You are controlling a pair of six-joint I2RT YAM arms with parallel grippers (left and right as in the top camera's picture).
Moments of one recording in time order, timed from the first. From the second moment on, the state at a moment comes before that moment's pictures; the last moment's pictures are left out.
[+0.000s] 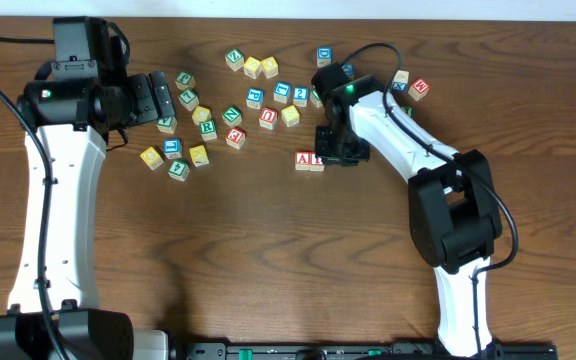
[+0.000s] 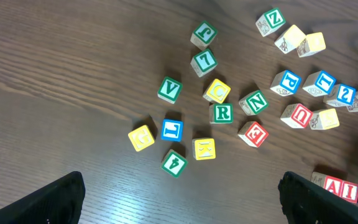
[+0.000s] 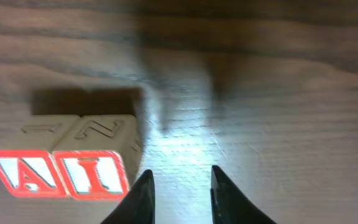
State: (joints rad) left arm 0.07 1.58 1.62 -1.05 0.02 -0.20; right arm 0.44 2.22 1.77 -1.09 -0.06 0.50
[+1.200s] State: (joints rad) left arm 0.07 1.58 1.62 -1.03 -0.05 -0.20; right arm 0.47 2.39 2.18 -0.74 -0.05 0.41
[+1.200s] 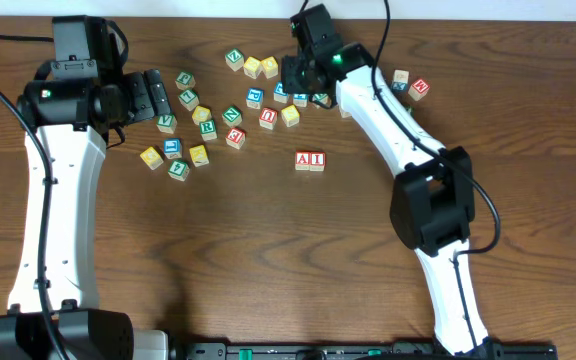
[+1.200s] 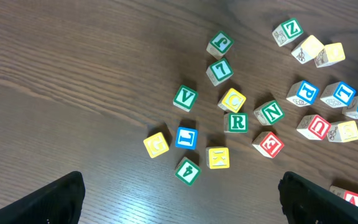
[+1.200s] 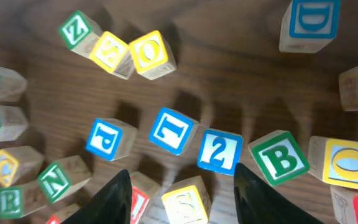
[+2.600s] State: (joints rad) left arm 0.07 1.58 1.62 -1.03 -0.05 -0.20; right arm 0.47 2.56 2.18 -0.64 0.04 0.45
